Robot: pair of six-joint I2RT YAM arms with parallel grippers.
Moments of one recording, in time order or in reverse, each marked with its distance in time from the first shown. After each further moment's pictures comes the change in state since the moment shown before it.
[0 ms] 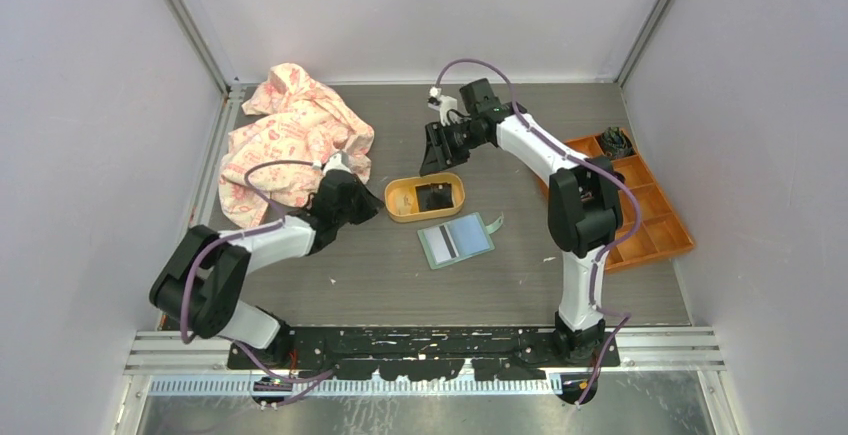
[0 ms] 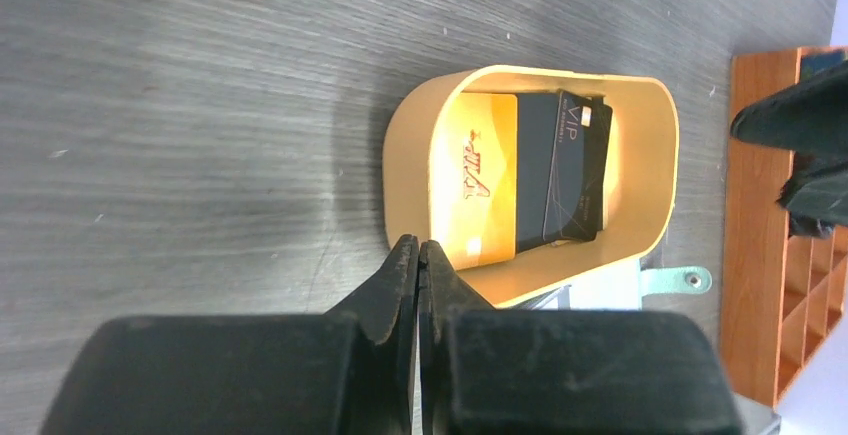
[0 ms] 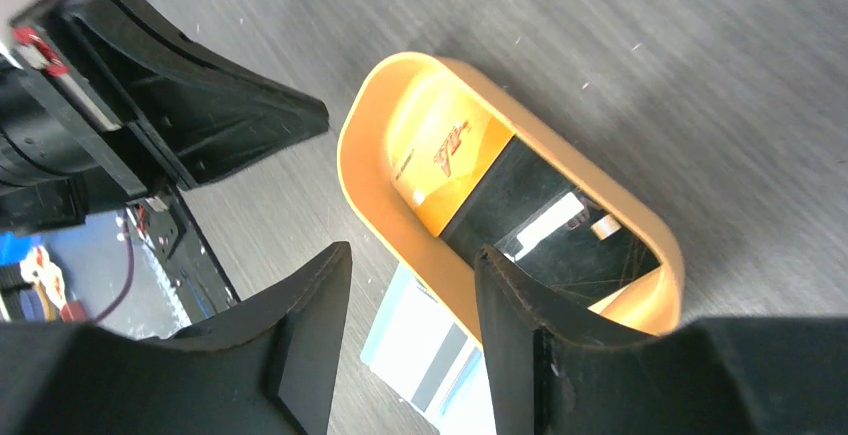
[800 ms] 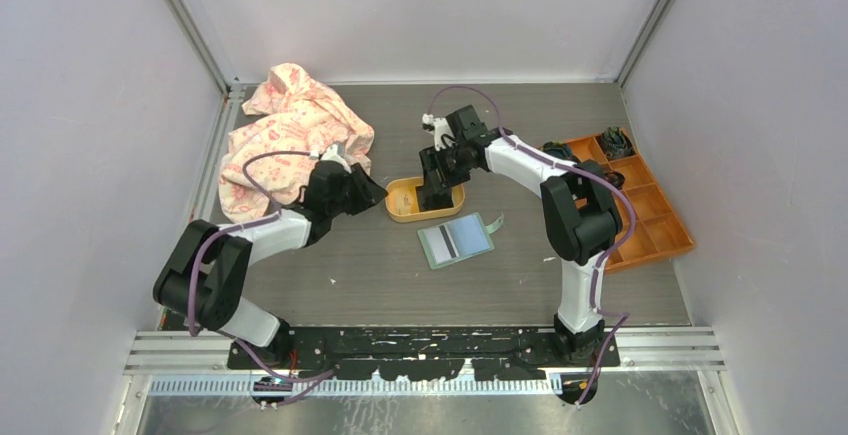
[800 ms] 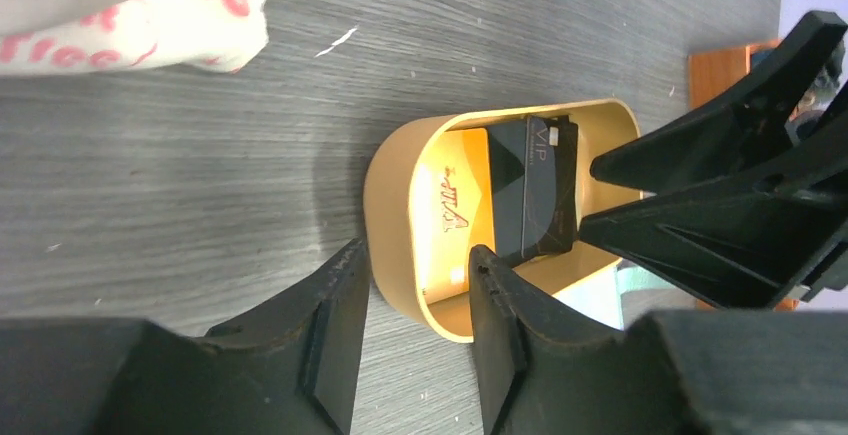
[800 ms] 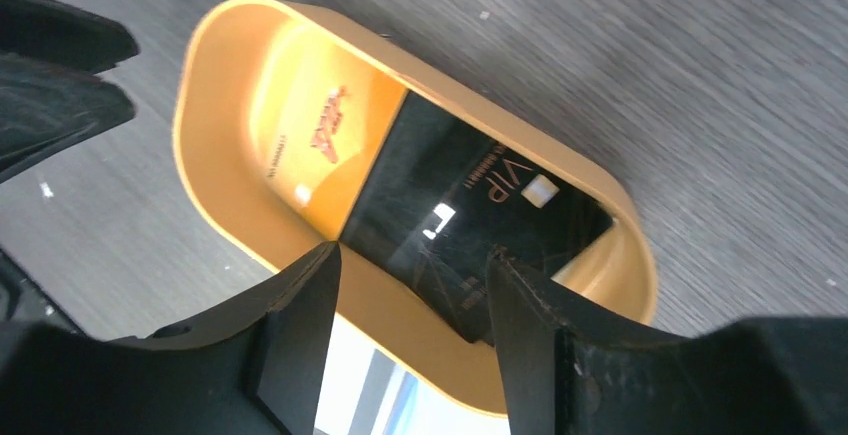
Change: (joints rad) left arm 0.050 -0.022 -0.031 0.082 0.059 0.039; right arm 0.088 -0.058 -0.235 0.156 0.271 0.002
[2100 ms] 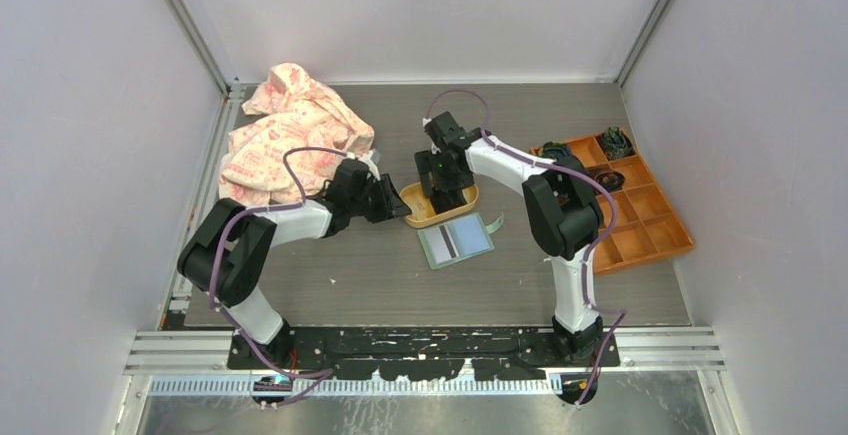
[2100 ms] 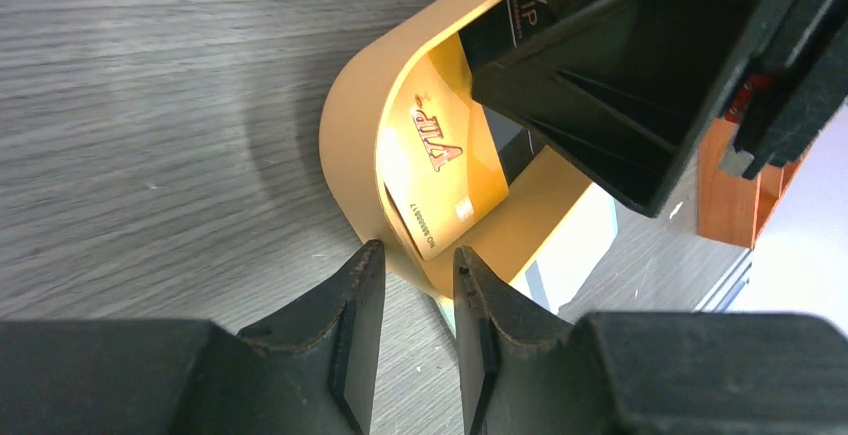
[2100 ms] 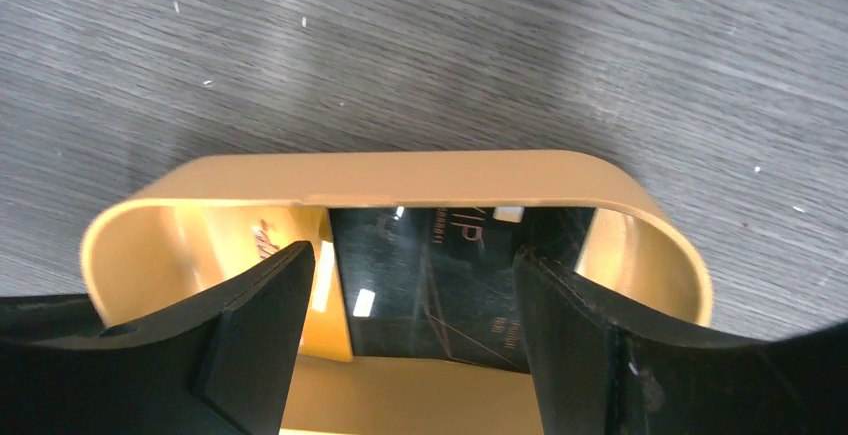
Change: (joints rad) left arm -0.072 0.173 0.139 -0.098 0.230 0.063; right arm 0.078 0.090 0.089 -0.123 0.435 0.228
